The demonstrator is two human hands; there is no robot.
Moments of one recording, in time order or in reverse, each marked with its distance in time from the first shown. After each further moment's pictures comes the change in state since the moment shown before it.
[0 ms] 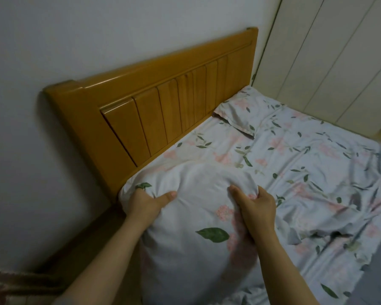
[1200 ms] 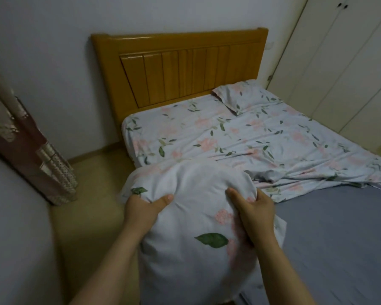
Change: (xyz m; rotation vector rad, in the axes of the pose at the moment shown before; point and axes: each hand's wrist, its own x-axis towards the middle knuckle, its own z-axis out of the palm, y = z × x) left_hand -0.592 -0.020 0.298 -0.195 0.369 -0.073; right_hand -0.204 0.191 -0.528 0.001 -0.297 -0.155
